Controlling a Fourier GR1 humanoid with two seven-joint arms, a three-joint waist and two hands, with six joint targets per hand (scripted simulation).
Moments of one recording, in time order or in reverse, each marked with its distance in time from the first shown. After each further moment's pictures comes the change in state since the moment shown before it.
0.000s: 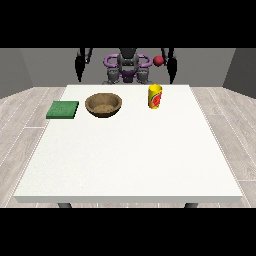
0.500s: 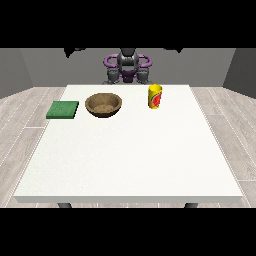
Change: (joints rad) left arm -0.043 0.053 0.067 -0.154 0.111 -0.041 0.131; right arm 0.007 -0.108 -0.118 -0.069 -0.143 0.109 0.064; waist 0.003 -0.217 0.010
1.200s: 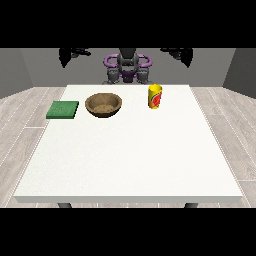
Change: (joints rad) left arm -0.076 0.056 0.157 0.099 0.065 -0.080 -0.216; right arm -0.066 -0.006 -0.078 0.018 -0.069 0.095 -0.115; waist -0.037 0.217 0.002
